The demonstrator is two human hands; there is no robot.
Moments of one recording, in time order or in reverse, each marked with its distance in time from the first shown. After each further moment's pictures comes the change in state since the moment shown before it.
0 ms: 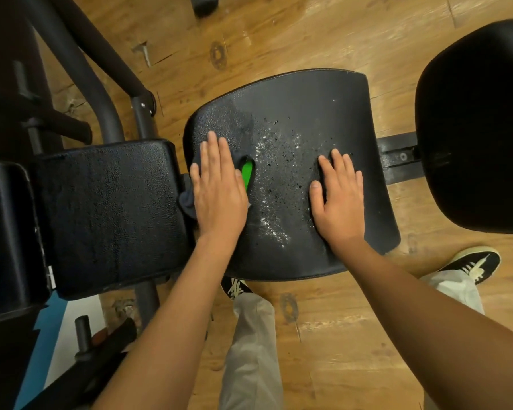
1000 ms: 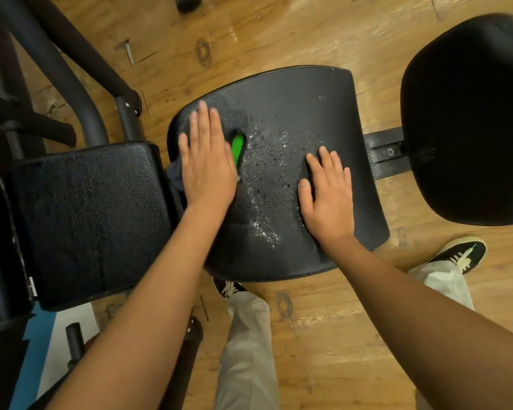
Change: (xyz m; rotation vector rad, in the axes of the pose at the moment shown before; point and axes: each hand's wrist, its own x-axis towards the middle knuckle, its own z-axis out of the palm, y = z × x) left_hand 0.050 0.008 0.000 0.048 0.028 0.055; right_hand 0.001 0.002 0.003 -0.019 0.011 -0.006
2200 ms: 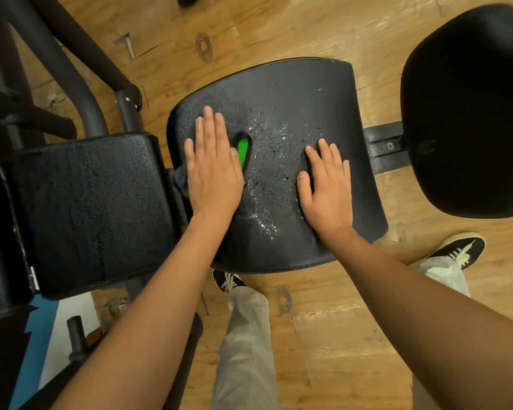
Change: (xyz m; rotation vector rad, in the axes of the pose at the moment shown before) left_hand -0.025 0.004 0.009 0.030 0.016 0.010; right_hand 0.002 0.000 -0.002 0.003 -0.002 0.000
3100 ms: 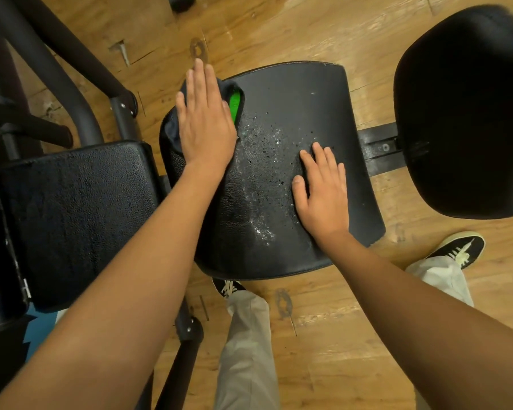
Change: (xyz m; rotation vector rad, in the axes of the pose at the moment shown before) left_hand 0.087 0.014 -0.010 -0.011 0.032 0.010; right_hand -0.001 0.001 0.001 0.012 0.009 -0.005
